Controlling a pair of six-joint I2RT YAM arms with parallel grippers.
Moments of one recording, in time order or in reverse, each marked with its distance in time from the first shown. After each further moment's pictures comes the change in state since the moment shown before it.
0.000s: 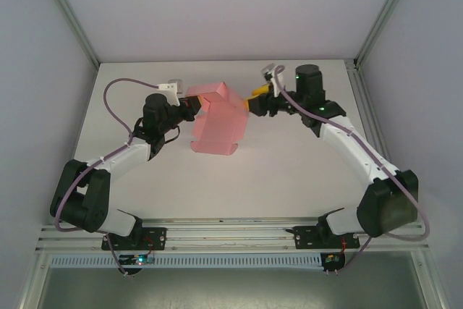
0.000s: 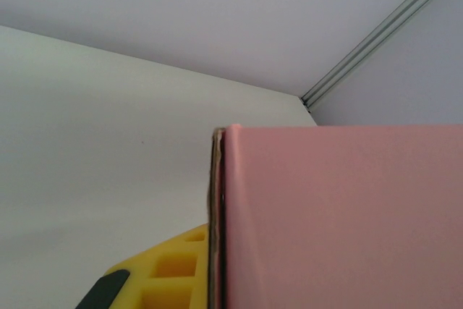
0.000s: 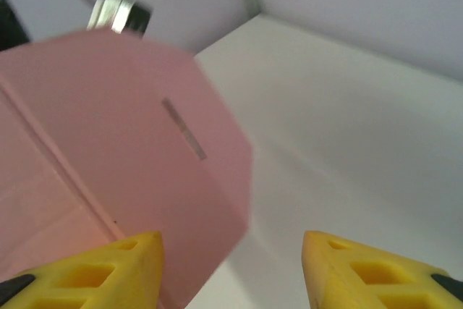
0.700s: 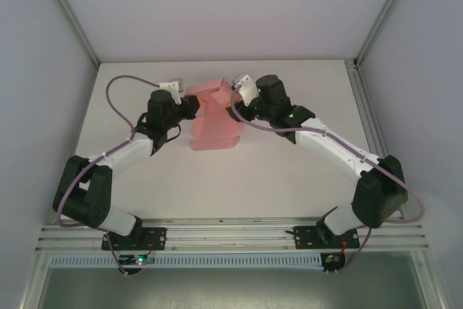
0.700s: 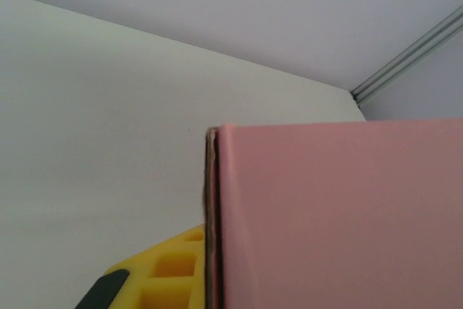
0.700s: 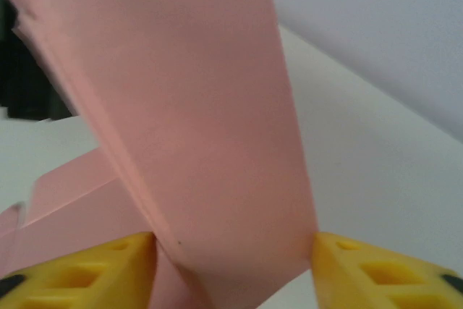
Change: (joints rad) left arm -0.018 0.036 0.068 -0.146 -0.111 0.021; right arm 0.273 0.085 0.039 0.034 0.661 -0.148
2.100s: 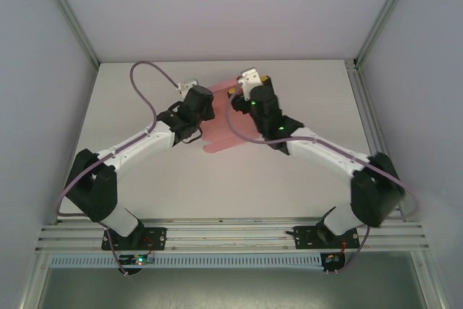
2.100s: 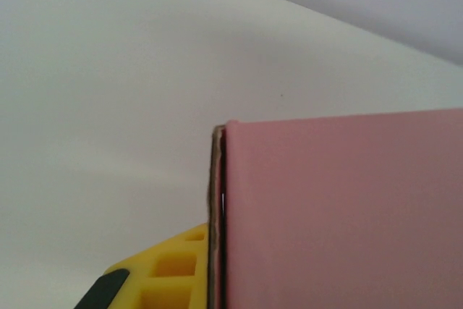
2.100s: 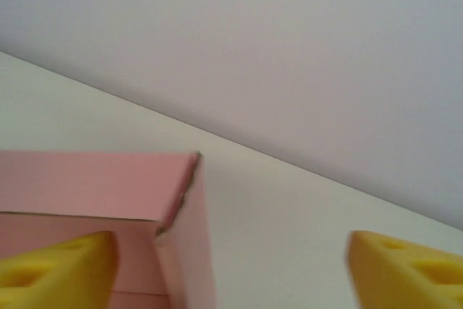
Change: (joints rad) left arm -0.256 0.102 0.364 -0.625 -0.579 -0.138; right arm 0.058 -0.027 -0.134 0.364 0.435 0.073
